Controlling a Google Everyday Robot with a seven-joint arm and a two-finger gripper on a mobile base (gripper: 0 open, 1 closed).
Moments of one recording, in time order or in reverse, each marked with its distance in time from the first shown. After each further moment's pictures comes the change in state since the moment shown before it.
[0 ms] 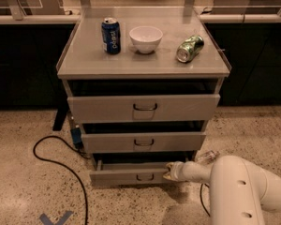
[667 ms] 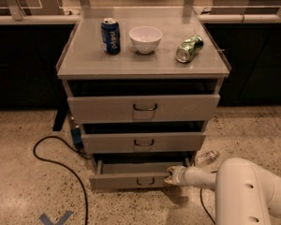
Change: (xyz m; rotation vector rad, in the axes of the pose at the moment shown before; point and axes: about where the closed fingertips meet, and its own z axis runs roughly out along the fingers) arm 0.006 0.016 -0.008 0.005 -0.007 -0.010
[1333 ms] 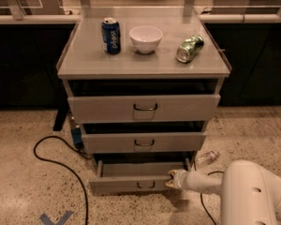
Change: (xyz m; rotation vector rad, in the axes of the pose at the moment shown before) arm 0.004 0.016 -0.009 0.005 -0.009 -0.010
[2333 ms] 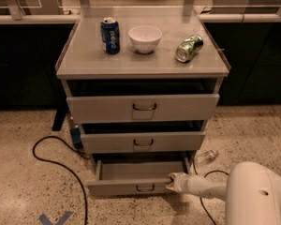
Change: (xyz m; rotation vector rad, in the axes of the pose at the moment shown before) arm 0.003 0.015 -0.014 0.006 -0.011 -0.011
